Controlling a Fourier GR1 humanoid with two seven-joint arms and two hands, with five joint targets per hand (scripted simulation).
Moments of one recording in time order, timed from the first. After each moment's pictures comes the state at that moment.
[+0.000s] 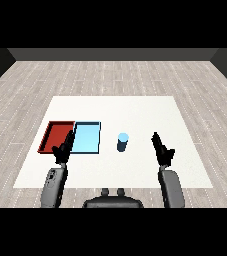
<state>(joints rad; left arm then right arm) -0.03 0.09 0.01 -1.56 0.01 -0.02 0.02 0.01 -0.06 -0.03 -1.58 0.01 0.04 0.00</state>
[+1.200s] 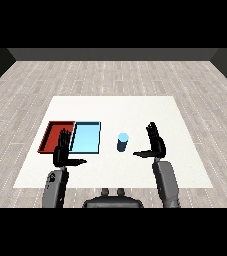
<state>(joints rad) 0.01 0.03 0.06 -1.58 0.12 -0.11 -0.43 -0.15 -0.02 -0.05 -1.47 -0.12 0.12 -0.27</state>
